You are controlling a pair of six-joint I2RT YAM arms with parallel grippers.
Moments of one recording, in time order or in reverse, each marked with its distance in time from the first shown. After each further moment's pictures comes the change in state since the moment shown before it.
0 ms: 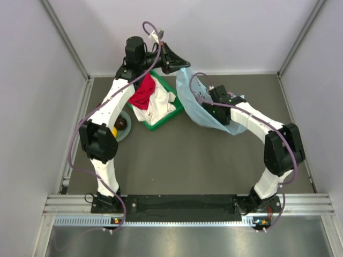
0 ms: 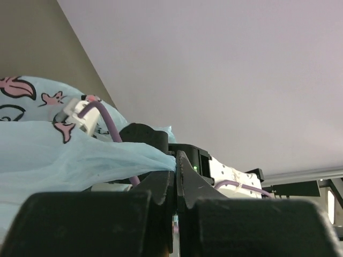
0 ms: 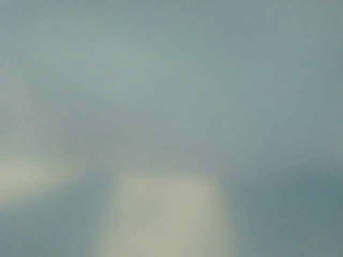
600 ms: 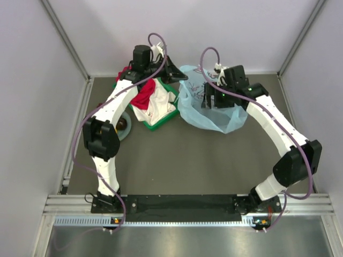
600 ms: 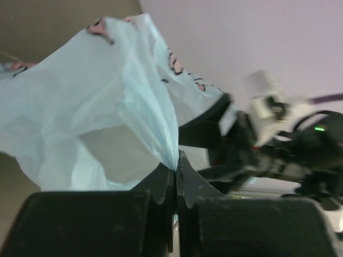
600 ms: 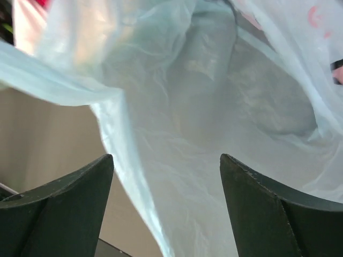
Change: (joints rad) left arm -0.002 0.035 -0.036 -0.230 -0.097 0.257; right arm -0.047 -0.159 0.231 -0.158 -0.206 -0.121
